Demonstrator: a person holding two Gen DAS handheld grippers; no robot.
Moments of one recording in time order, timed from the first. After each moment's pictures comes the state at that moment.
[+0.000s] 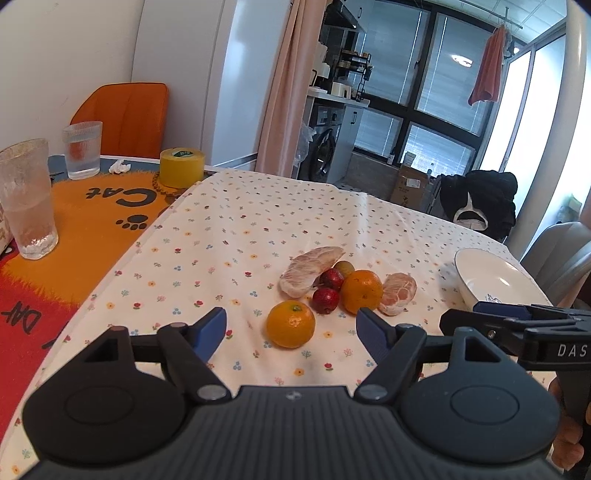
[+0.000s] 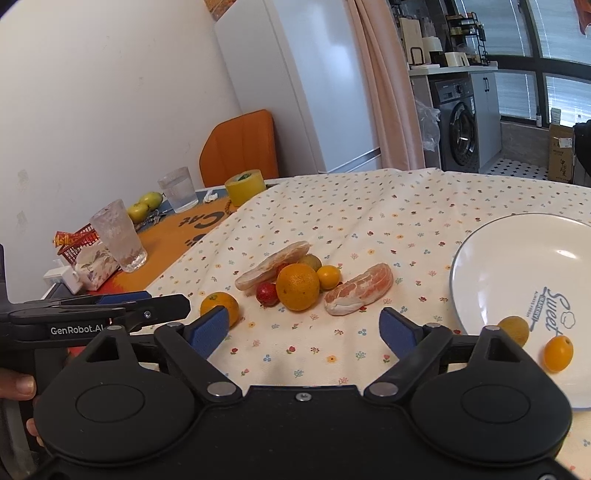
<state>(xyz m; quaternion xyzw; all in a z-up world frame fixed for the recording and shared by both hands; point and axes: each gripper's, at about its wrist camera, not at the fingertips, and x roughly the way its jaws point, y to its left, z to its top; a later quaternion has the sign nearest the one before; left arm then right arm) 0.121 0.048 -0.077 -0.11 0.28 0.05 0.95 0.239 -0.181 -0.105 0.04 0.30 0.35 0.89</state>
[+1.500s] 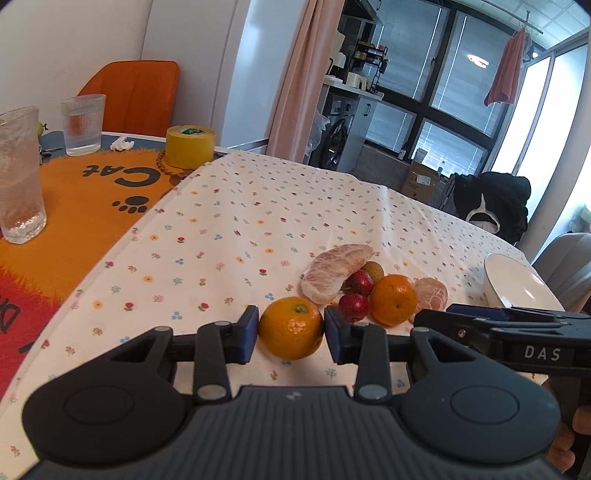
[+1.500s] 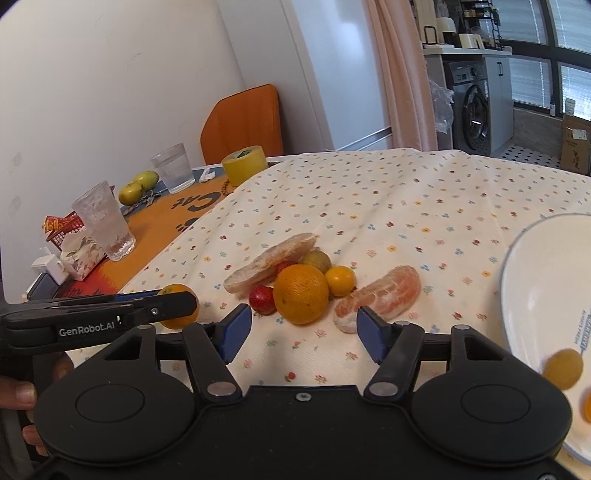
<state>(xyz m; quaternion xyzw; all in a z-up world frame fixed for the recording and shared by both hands) 0.149 0.069 -0.096 -0.14 0.30 0.06 0.94 0.274 -0.141 -0.119 0.02 0.33 0.37 0.87</state>
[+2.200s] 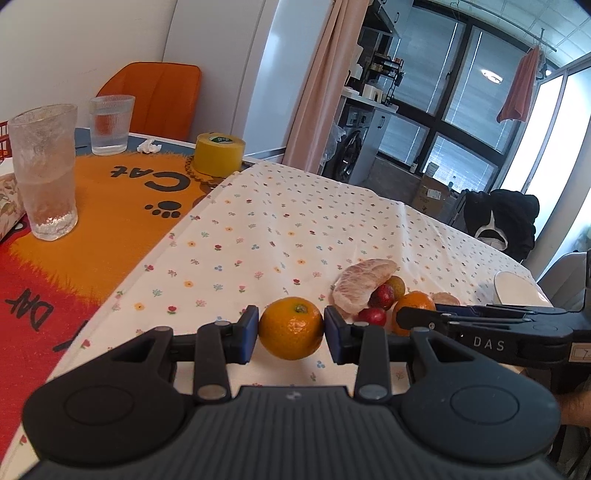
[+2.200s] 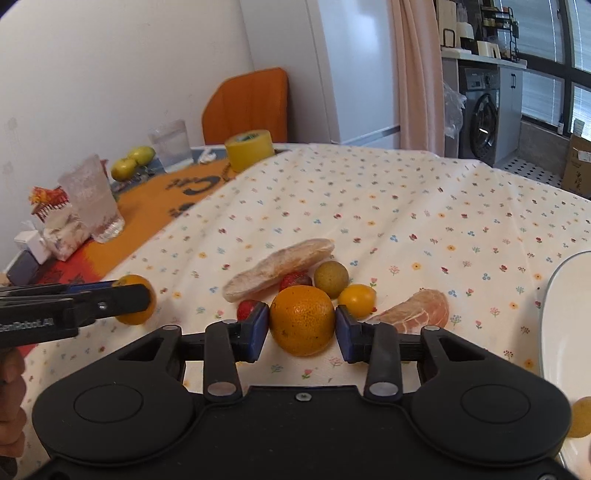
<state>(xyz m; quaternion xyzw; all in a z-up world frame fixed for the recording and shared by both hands) 0.132 0.090 -0.087 -0.16 0.29 0.08 0.94 0.282 -0.109 -0.121 -0.03 0.33 0.36 0.87</state>
